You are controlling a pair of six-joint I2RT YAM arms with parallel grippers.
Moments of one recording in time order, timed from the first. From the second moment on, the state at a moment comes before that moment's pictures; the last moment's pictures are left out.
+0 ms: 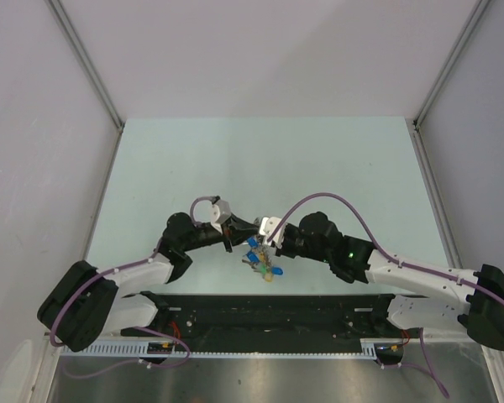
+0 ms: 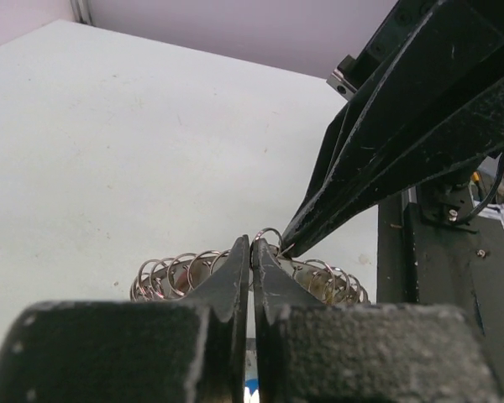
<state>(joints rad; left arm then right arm) -0.59 1.19 0.31 0.95 0.71 -0.16 1.04 1.10 0.69 0.02 -0.07 -0.42</state>
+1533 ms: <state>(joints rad) -0.56 0.43 0.65 -0.25 -0.30 -0.25 0.50 1.37 0.76 0.03 0.09 -0.10</state>
